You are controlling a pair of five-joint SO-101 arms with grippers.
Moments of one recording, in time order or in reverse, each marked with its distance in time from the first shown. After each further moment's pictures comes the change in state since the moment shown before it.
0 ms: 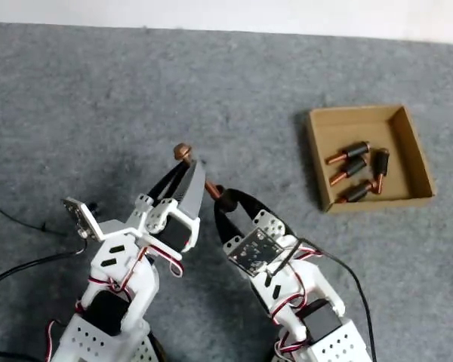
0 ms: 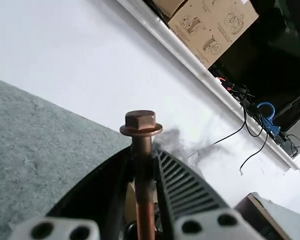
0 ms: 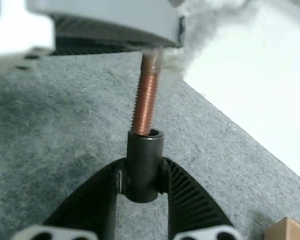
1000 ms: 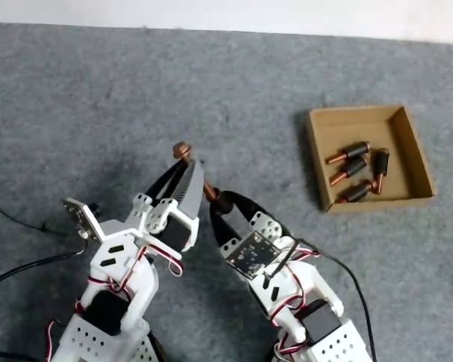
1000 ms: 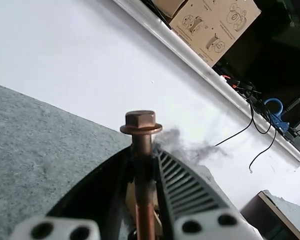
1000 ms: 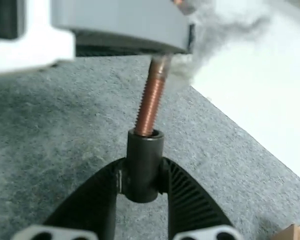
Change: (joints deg) left arm -0.3 0.3 0.0 0.0 -2.5; right arm -1.8 0.0 0.0 0.0 0.1
